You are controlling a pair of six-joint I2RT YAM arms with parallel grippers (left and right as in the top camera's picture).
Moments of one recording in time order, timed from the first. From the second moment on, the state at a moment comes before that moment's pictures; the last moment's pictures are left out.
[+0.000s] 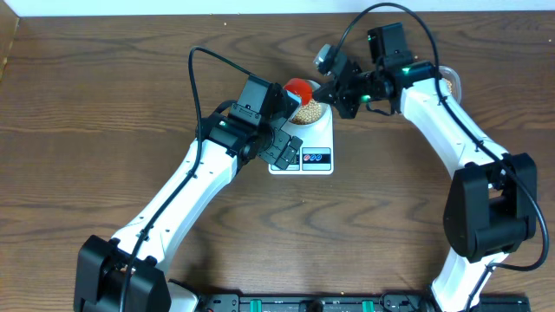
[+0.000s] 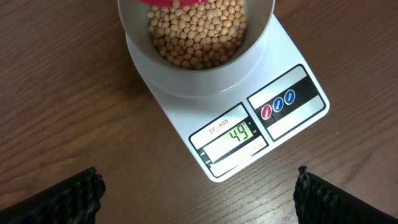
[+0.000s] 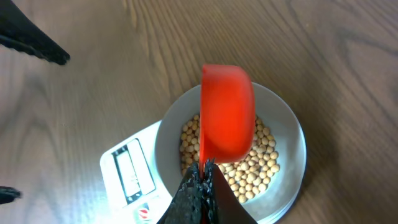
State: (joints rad) left arm -0.47 1.57 1.23 -0.73 0.04 0.15; right arm 0.26 1.95 1.54 -0.58 -0.74 -0.56
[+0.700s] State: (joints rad) left arm -0.47 1.57 1.23 -0.73 0.04 0.15; right arm 0.11 1.95 1.54 -0.55 -1.03 -0.37
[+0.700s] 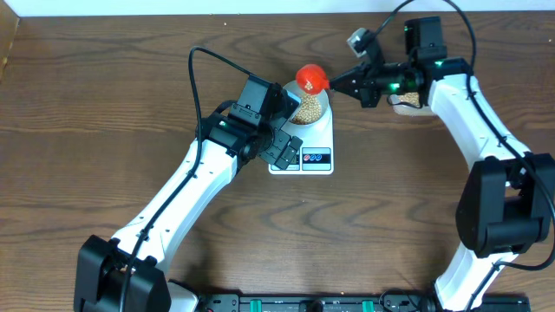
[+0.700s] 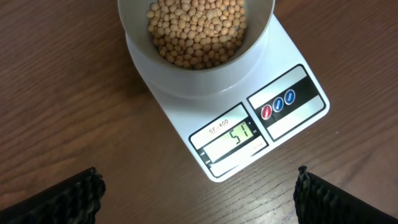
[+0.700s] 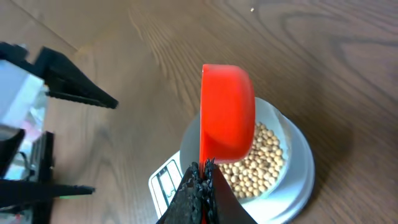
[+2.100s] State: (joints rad) left arm -0.47 1.57 1.23 -0.73 0.04 0.15; right arm 0.10 1.77 1.54 -0.83 0.31 -0.27
